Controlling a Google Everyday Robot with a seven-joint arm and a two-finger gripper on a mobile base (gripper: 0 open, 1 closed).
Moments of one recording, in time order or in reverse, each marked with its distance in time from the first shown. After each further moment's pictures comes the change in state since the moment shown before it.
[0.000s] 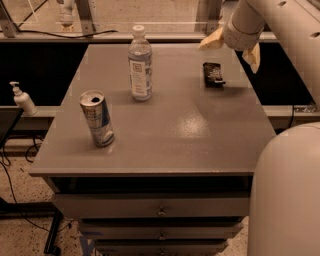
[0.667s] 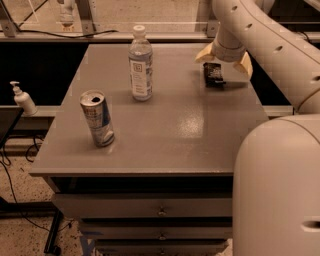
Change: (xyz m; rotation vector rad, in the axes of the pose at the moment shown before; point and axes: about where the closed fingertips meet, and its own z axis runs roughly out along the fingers) arm 0.008 0.003 0.059 -0.131 0.065 0.006
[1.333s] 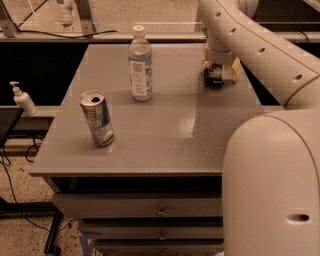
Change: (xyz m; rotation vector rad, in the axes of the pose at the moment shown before) arm -0.009 -0.010 0.015 -0.076 0.009 0.020
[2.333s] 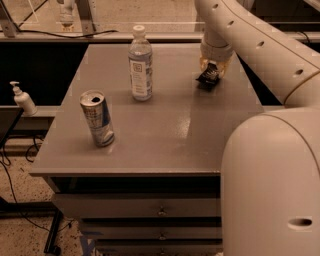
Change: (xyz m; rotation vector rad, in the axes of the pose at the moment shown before) arm -0.007 -0.010 -0.022 0.010 -0.020 0.040
